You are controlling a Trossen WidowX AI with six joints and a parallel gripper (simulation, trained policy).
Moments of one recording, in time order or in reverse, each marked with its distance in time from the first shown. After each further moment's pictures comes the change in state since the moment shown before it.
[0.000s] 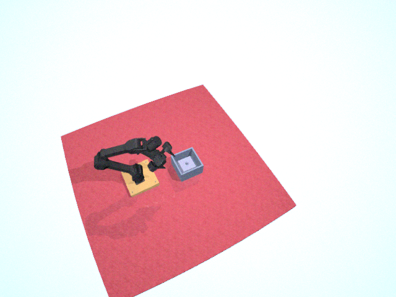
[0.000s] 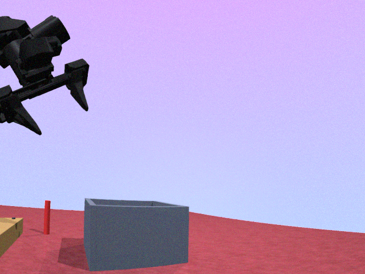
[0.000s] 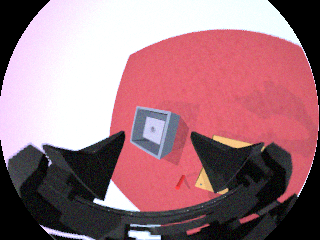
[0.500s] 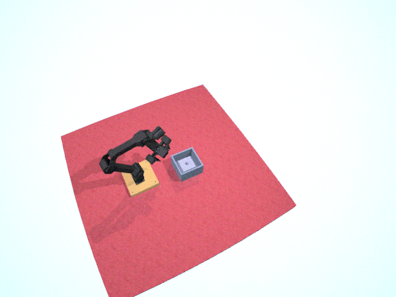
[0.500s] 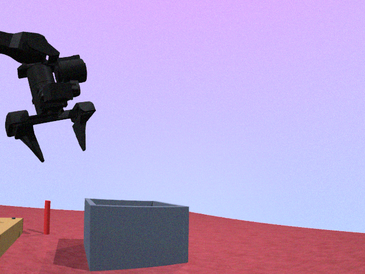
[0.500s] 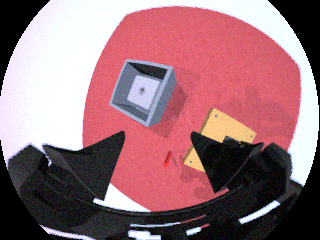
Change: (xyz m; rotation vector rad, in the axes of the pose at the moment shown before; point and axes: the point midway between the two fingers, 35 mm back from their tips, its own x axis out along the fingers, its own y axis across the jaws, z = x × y) arm 0.013 -0.002 -0.091 -0.204 0.251 -0.193
